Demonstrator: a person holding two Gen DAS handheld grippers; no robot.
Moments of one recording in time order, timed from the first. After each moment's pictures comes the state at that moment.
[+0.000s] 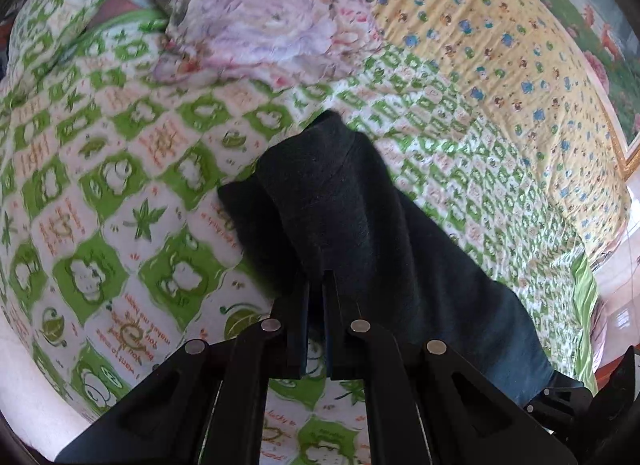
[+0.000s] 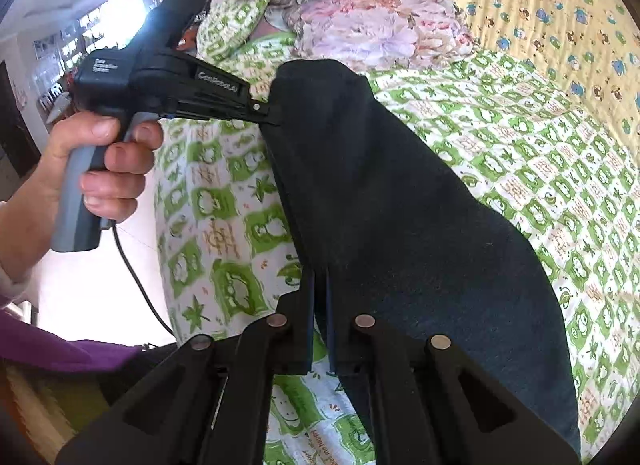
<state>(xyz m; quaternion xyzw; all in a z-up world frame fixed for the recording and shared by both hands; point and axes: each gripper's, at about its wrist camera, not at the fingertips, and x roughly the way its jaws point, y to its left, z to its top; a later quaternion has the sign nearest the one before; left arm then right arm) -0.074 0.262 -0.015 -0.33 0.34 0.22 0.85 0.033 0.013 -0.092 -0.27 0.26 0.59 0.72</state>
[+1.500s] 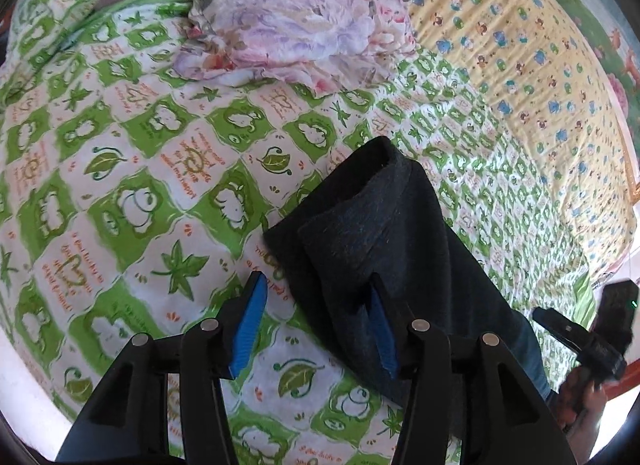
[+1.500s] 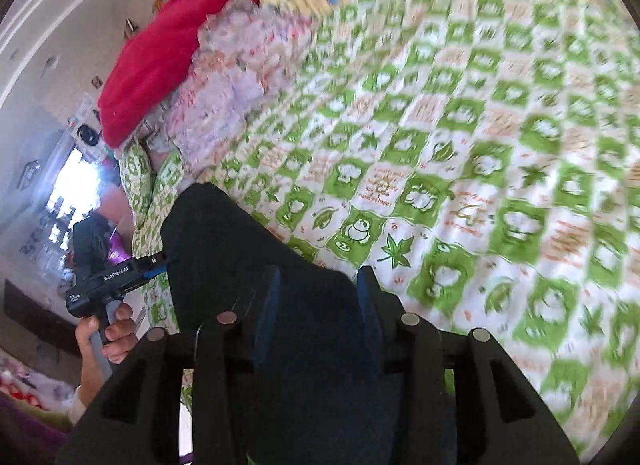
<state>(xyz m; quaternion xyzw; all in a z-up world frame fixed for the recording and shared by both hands) -0.068 0.309 -0.021 -0.36 0.35 0.22 0.83 0.215 -0.002 -0.064 0.00 0.44 0.54 0.72</state>
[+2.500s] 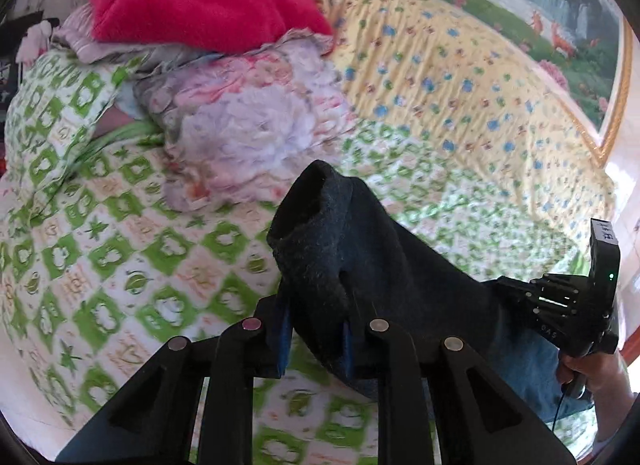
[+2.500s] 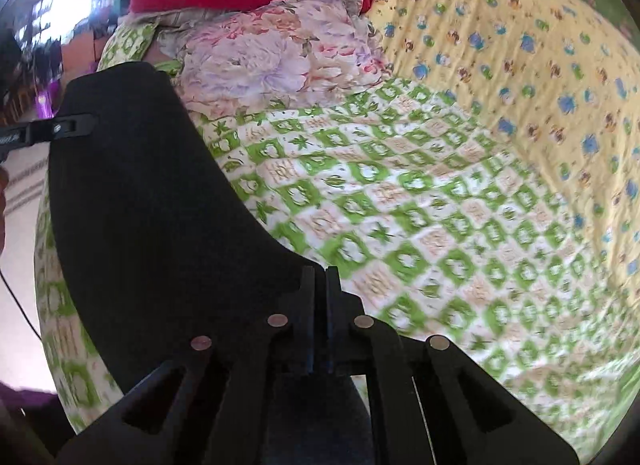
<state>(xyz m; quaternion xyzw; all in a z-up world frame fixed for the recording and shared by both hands) -0.091 0.284 0.040 -0.24 0.25 0.23 0.91 0.135 0.074 -0.033 -0.29 0.21 0.49 0.80</state>
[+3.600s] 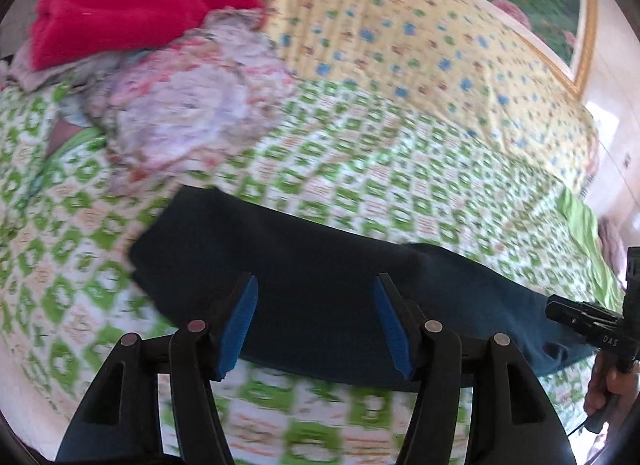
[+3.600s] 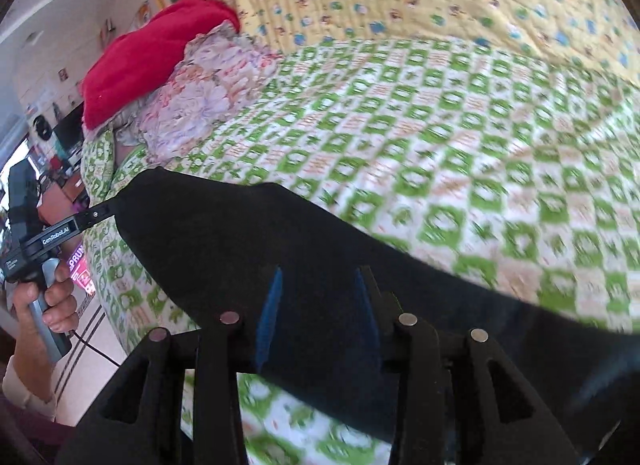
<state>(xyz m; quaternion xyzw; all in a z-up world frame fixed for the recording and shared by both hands) -0.060 0.203 0.041 -0.17 0.31 0.16 0.92 0.123 -0.104 -0.061 -0.03 0.33 0.44 0.84</state>
